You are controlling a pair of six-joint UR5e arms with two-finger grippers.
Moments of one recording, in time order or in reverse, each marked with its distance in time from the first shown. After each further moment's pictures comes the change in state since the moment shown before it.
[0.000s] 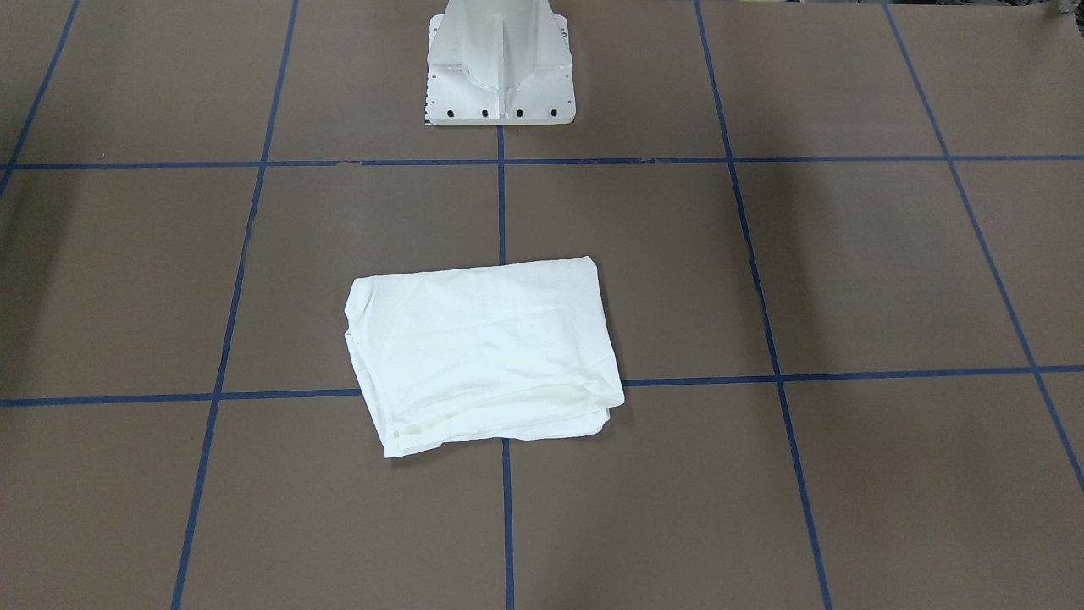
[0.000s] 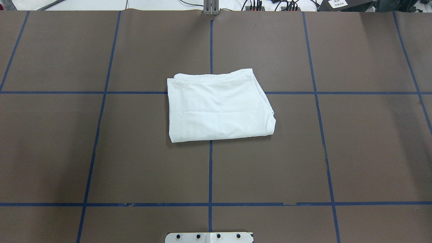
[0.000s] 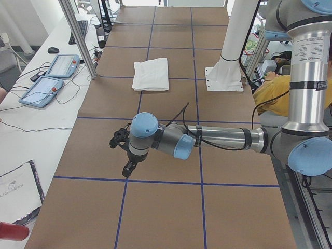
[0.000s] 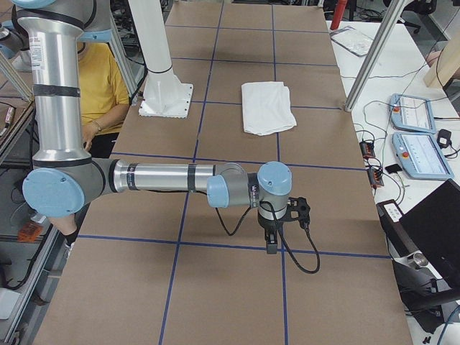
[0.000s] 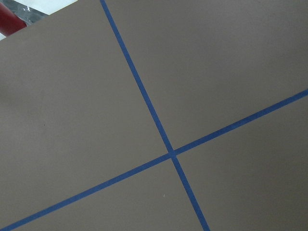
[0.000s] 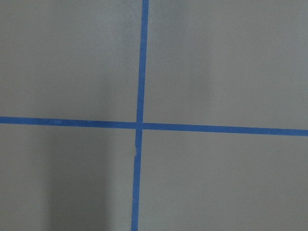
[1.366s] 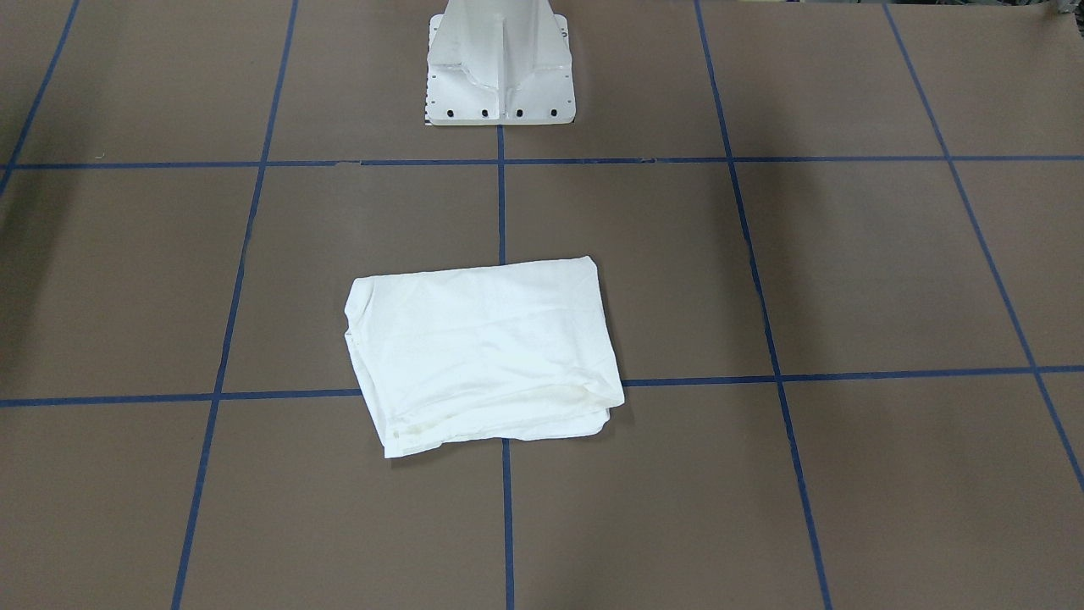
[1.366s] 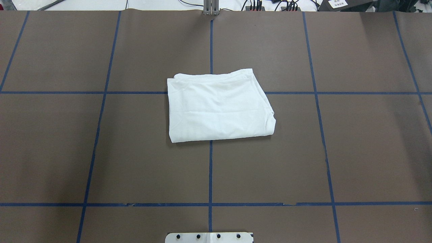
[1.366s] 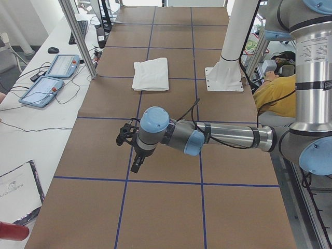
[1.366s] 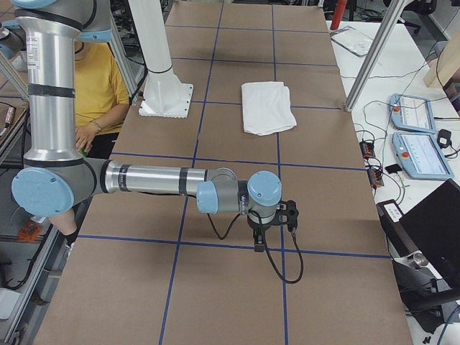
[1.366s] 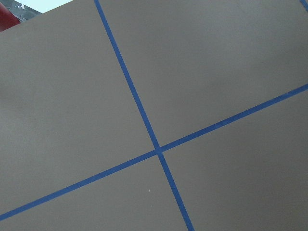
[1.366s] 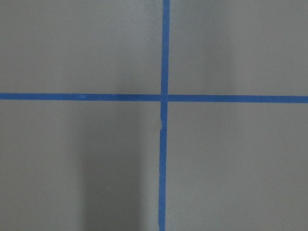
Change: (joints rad) left arm -0.020 0.065 -0.097 0.001 -0.034 -0.181; right arm 0.000 -0.056 0.015 0.002 0.108 0.003
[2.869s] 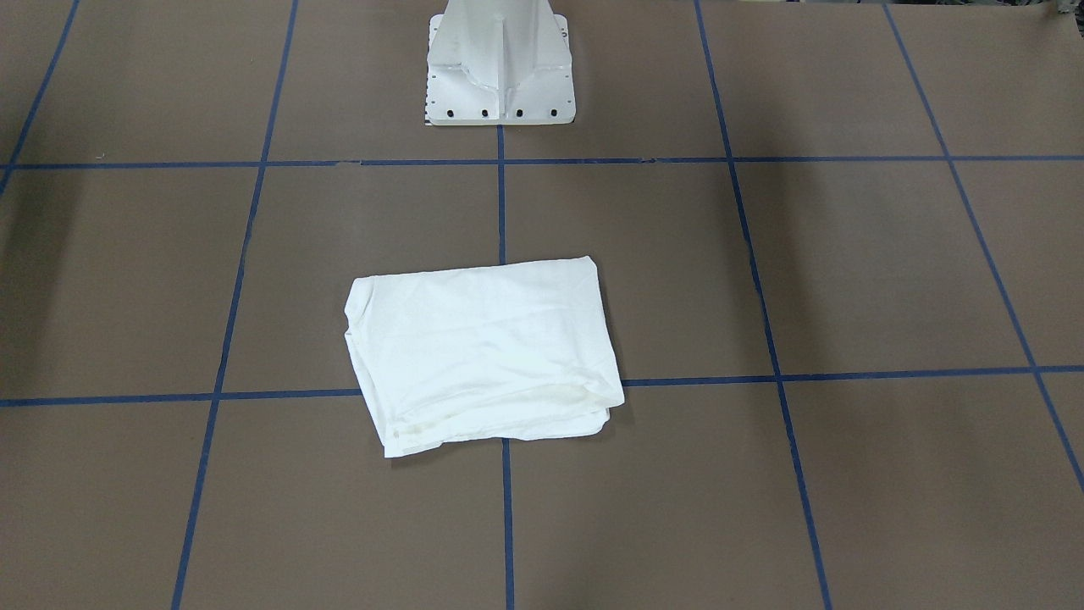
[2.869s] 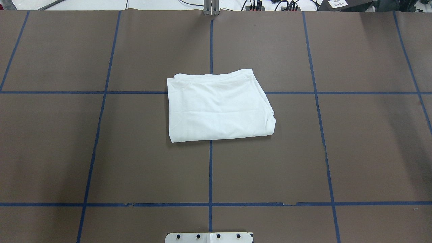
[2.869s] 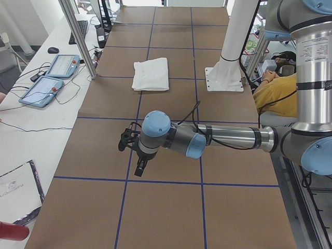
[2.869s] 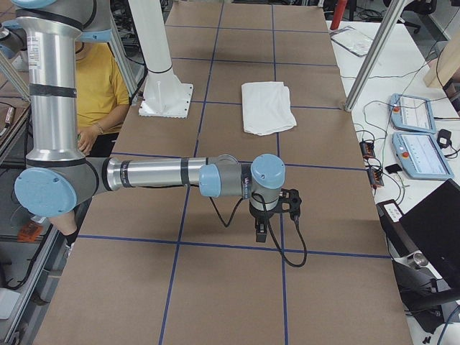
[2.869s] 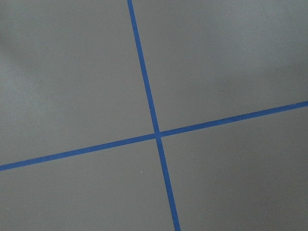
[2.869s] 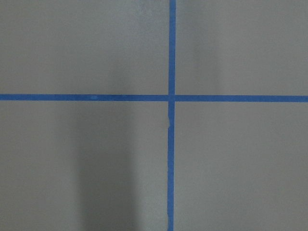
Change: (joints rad) left arm 0.002 0.010 0.016 -0.001 -0.003 -0.029; right arm -0.012 0.014 0.093 -0.126 -0.030 0.000
